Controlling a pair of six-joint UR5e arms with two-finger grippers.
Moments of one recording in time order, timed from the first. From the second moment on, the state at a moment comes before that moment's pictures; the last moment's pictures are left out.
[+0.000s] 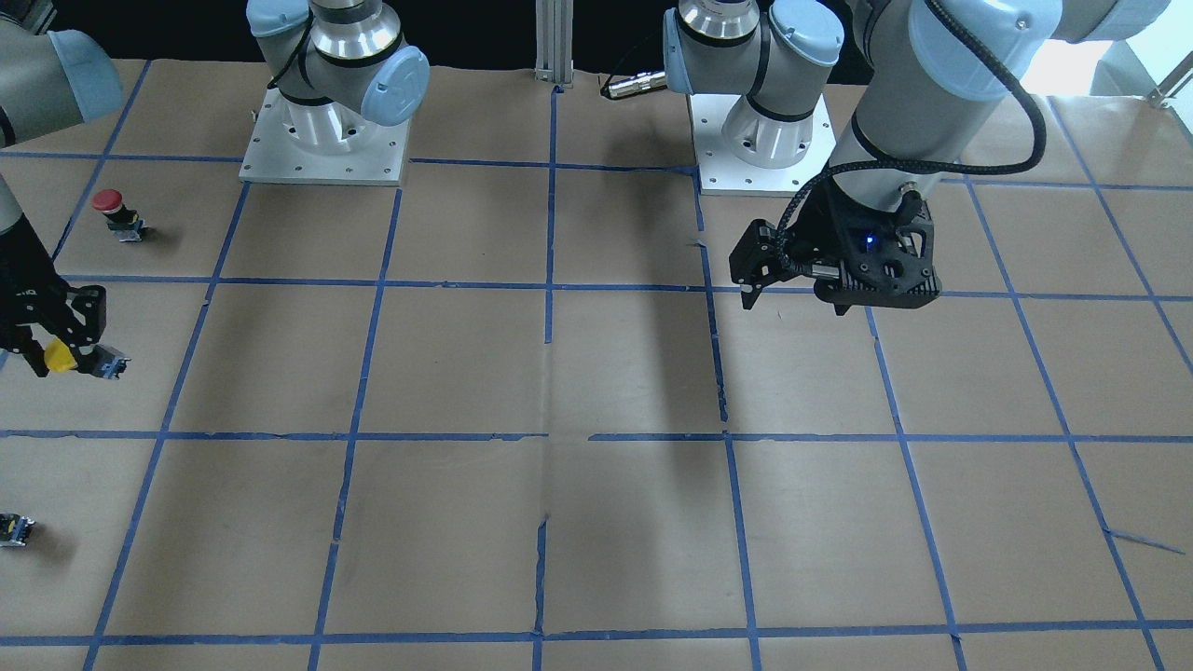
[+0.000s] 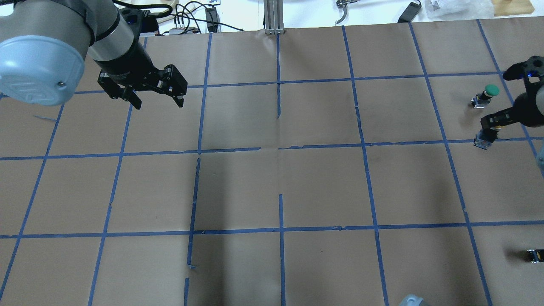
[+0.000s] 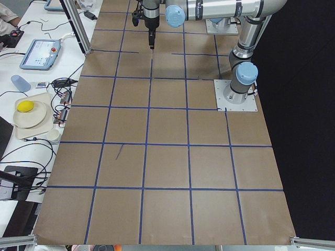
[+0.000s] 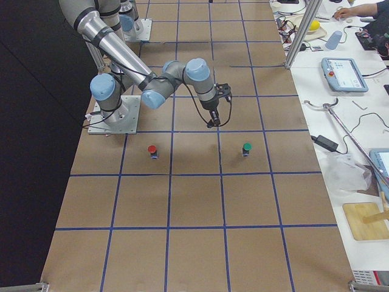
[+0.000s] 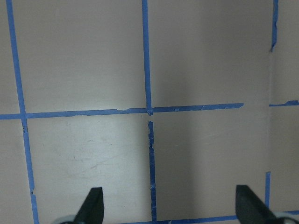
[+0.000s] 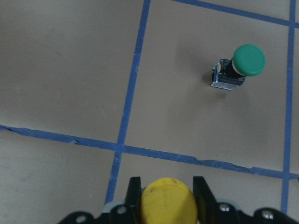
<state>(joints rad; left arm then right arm) -1.56 -1.64 -1.61 -1.44 1.52 0.05 0.94 -1.51 2.12 -2.50 -1.41 -0.83</state>
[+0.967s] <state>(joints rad) -1.54 -1.62 -1.61 -1.47 1.52 0.16 0.76 -1.42 2.23 -2.73 -1.25 -1.26</state>
